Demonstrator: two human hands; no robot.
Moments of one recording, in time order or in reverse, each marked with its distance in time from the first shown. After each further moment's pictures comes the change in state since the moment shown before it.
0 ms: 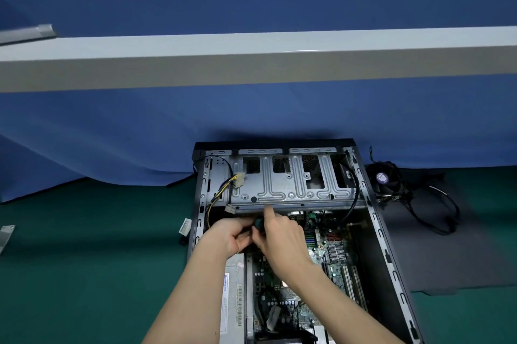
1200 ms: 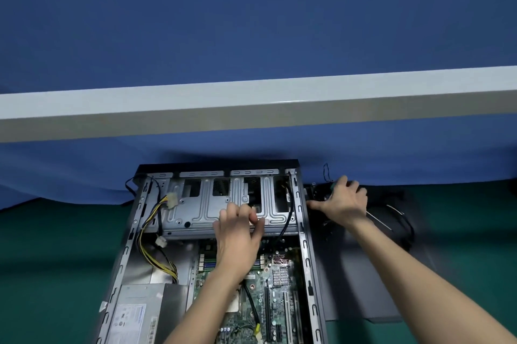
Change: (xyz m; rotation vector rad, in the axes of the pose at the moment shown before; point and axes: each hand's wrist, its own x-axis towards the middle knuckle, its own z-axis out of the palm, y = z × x) left_hand -0.005 -0.056 0.136 1.299 0.457 1.110; right_hand 0.070 0.251 -0.096 -0.047 -0.056 0.594
